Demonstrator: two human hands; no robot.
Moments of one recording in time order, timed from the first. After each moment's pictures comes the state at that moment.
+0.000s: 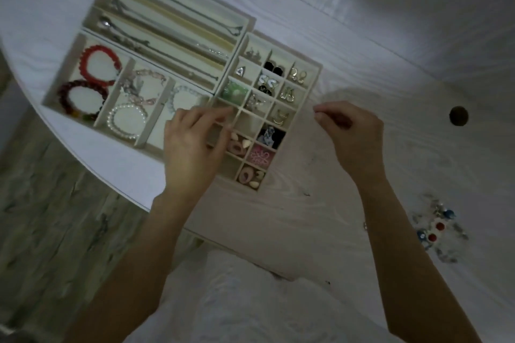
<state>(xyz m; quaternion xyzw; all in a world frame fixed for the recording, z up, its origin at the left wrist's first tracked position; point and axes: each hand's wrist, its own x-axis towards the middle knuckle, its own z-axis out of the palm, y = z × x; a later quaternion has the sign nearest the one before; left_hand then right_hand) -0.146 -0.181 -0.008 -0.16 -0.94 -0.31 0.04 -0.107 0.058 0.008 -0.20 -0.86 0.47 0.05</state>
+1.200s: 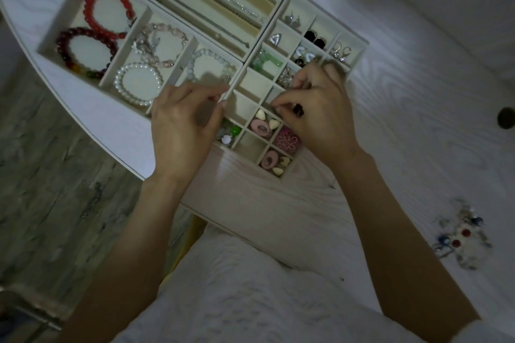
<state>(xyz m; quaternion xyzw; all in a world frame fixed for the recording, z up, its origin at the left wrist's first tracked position) -0.146 -0.223 -0.030 -0.09 -0.93 -0.34 0.01 -0.145 -0.015 -0.015 0.06 -0.97 0.23 -0.02</state>
